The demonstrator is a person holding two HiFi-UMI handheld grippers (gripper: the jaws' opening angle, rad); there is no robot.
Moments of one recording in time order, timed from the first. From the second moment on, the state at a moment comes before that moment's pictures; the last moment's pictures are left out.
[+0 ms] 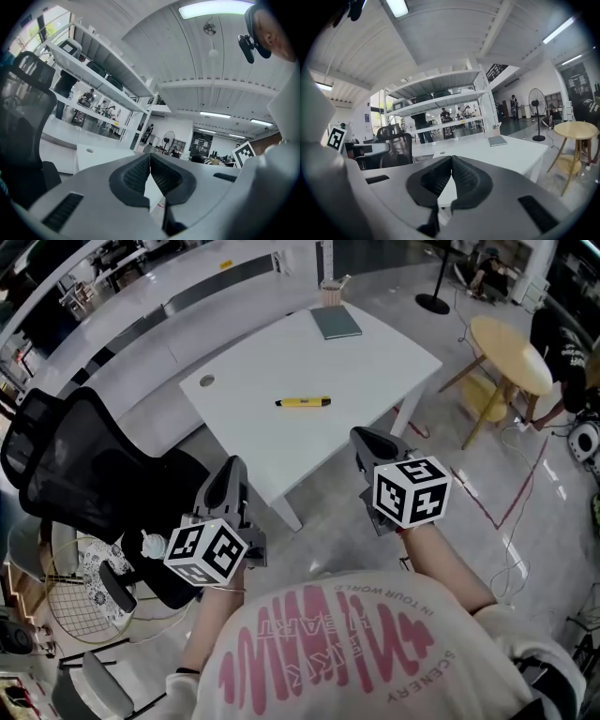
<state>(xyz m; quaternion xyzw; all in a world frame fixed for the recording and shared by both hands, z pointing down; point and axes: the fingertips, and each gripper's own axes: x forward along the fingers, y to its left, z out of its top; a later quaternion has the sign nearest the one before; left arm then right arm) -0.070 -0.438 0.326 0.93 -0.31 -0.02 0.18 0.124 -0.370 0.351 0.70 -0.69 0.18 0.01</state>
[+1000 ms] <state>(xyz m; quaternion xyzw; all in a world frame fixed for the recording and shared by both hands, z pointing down) -0.054 -0.468 0.386 0.92 -0.30 0.01 0.23 0.133 -0.396 0.408 0.70 -0.67 0.24 0.02</state>
